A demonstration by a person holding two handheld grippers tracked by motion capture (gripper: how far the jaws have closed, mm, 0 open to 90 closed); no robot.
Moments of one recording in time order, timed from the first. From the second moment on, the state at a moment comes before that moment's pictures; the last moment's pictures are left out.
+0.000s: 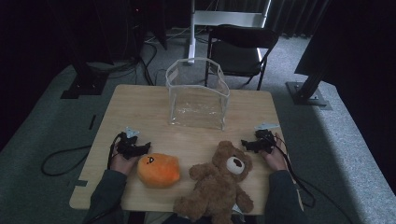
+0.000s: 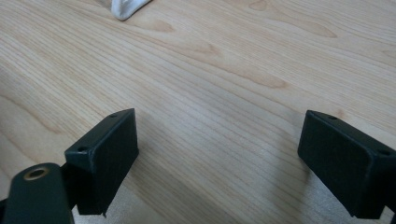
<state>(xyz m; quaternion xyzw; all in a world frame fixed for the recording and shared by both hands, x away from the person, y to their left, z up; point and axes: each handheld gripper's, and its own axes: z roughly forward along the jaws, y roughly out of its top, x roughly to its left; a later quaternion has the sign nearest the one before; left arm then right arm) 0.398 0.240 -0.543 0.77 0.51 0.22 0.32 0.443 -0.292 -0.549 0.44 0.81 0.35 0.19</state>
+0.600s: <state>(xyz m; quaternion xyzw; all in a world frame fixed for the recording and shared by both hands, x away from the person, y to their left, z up) 0.398 0.240 -0.544 0.77 0.51 0.22 0.32 0.440 -0.292 -0.549 0.44 0.80 0.35 0.19</state>
